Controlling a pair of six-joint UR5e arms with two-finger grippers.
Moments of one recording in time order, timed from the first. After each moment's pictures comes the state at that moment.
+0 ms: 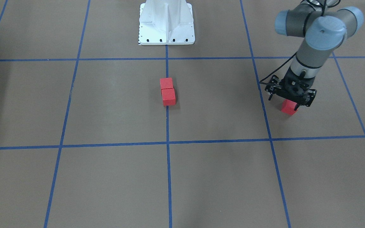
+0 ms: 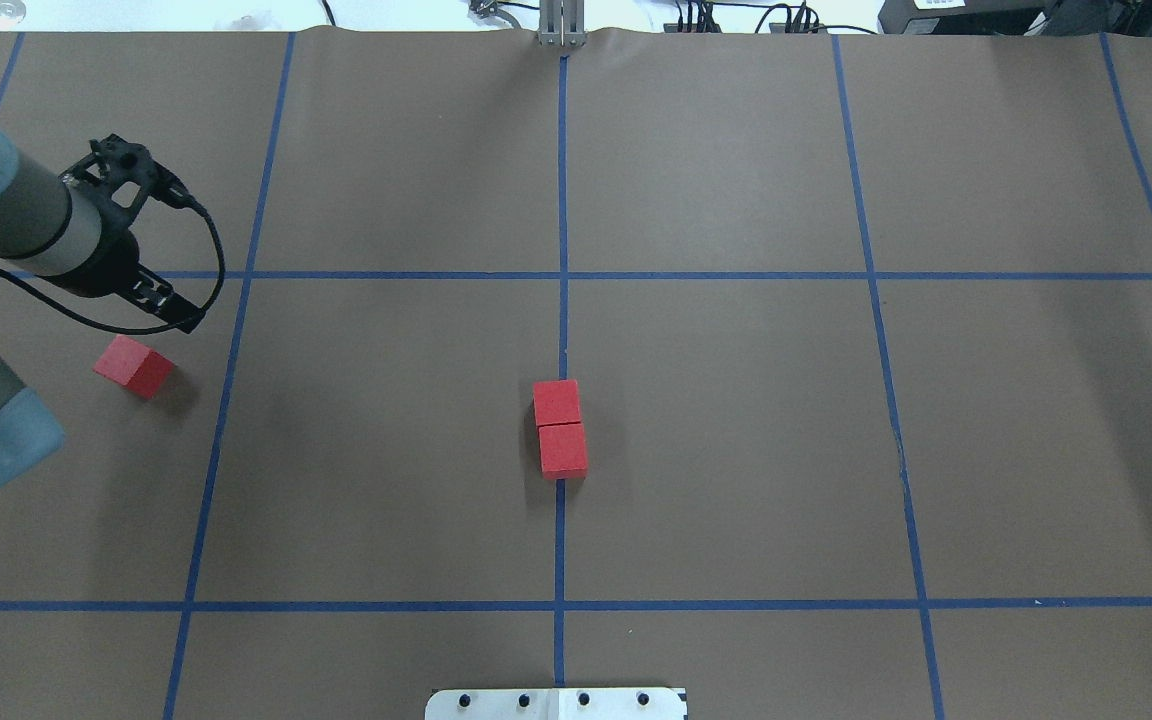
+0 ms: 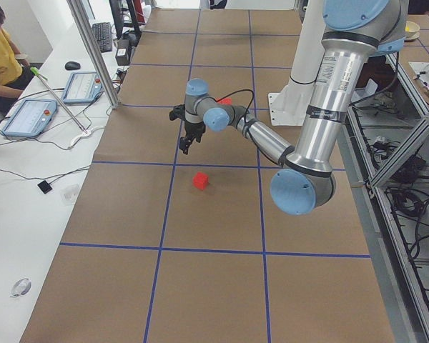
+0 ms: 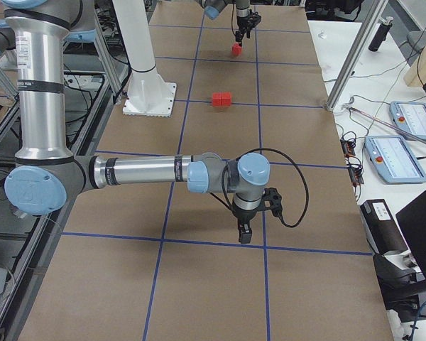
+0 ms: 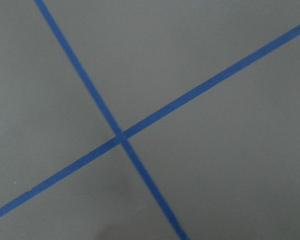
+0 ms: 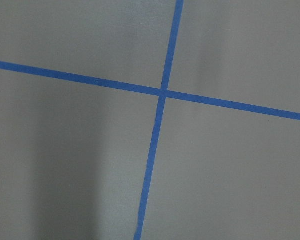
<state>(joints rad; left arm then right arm) -0.88 -1.76 -1.85 -1.74 -2.00 -0.31 1.51 -1.60 1.68 -1.63 2.25 -0.09</state>
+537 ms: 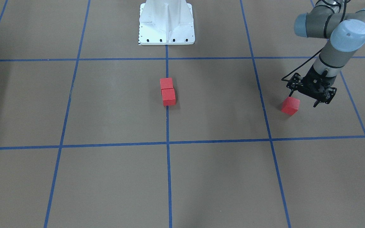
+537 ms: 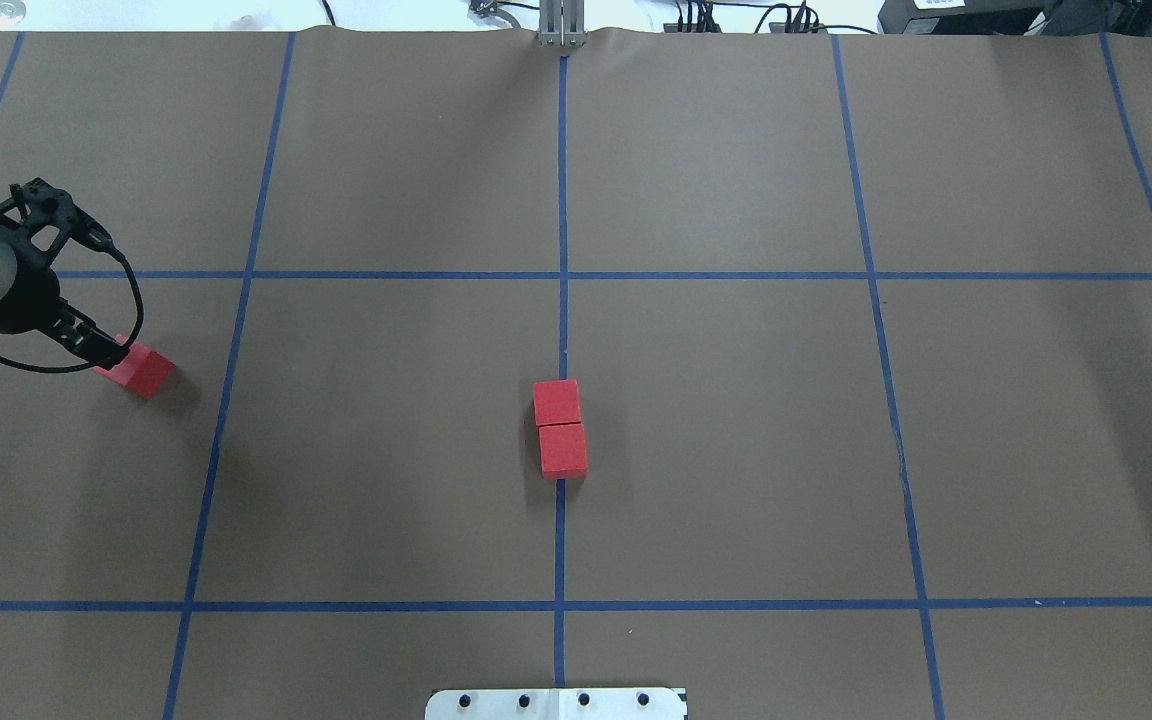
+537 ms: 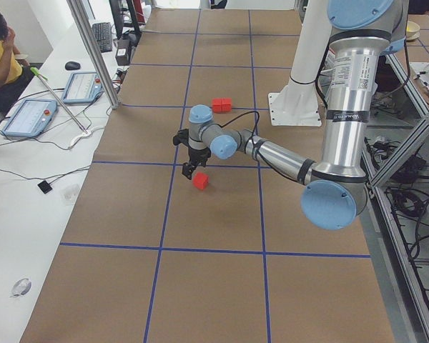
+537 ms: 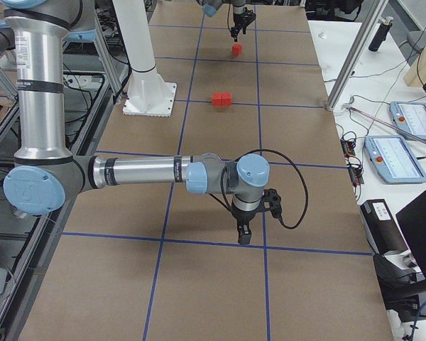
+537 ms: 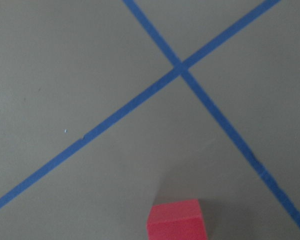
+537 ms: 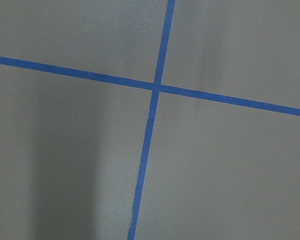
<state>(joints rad) -0.90 -1.63 -1.81 -1.89 -2.02 -0.28 1.51 -1.60 1.68 -1.63 2.25 -0.09</state>
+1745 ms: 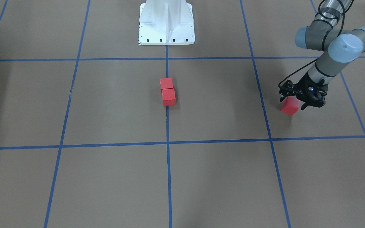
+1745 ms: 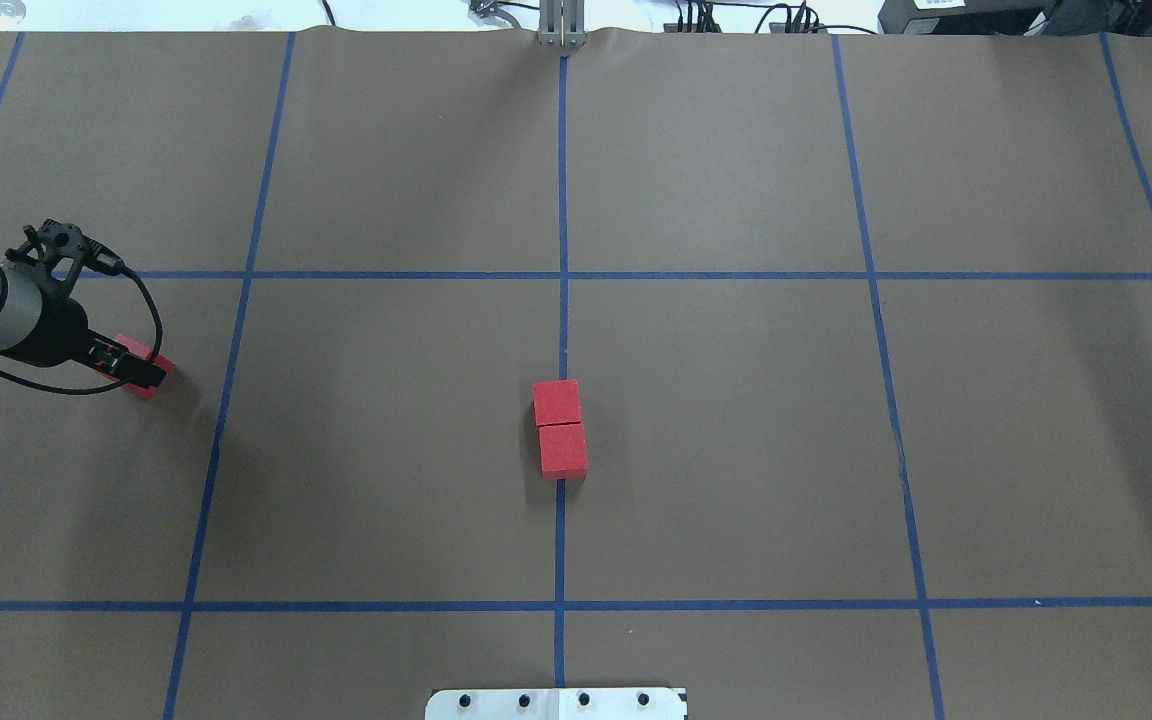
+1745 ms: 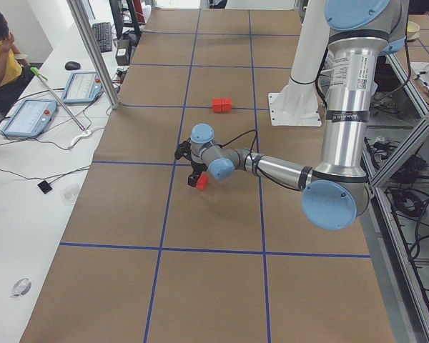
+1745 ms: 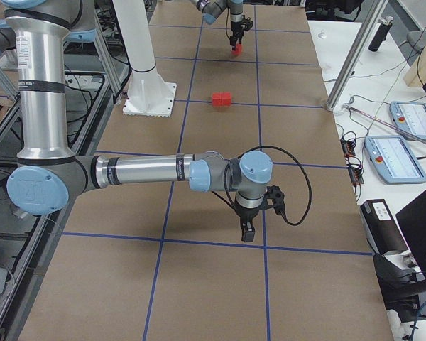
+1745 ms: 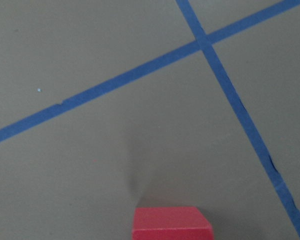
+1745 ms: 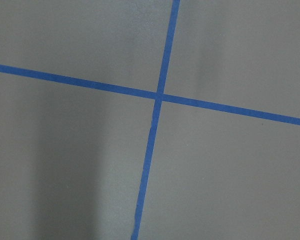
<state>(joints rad) -0.85 -1.62 -1.66 -2.15 -2.09 -0.50 1.51 -1.58 1.68 -1.62 2.25 -0.09</state>
